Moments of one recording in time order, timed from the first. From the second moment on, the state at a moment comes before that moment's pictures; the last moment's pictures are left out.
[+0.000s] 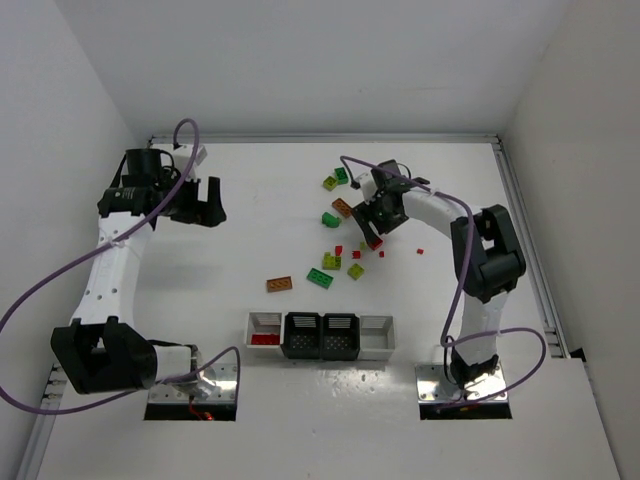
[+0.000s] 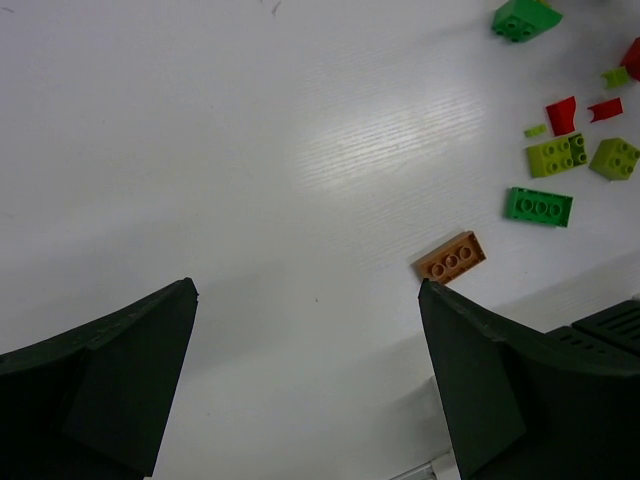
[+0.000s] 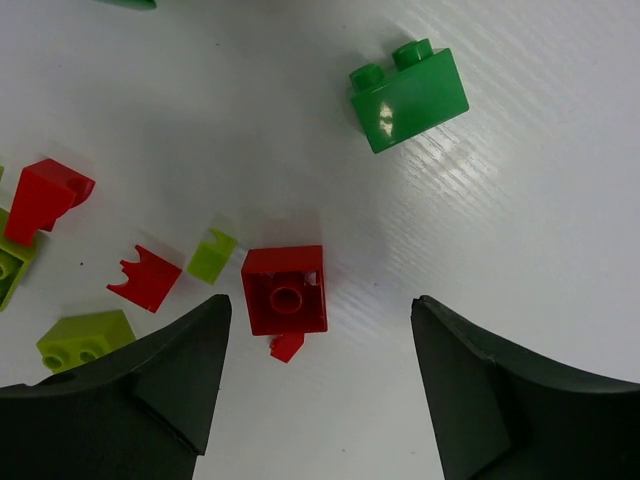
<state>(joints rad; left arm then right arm) 0.10 1.27 1.27 -0.82 0.39 0.19 0.36 1.94 1.31 -0.52 -0.07 -0.23</state>
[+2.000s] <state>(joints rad) 0.25 1.49 1.30 -0.84 0.62 0.15 1.21 1.83 1.45 -0.59 -0.39 -0.35</state>
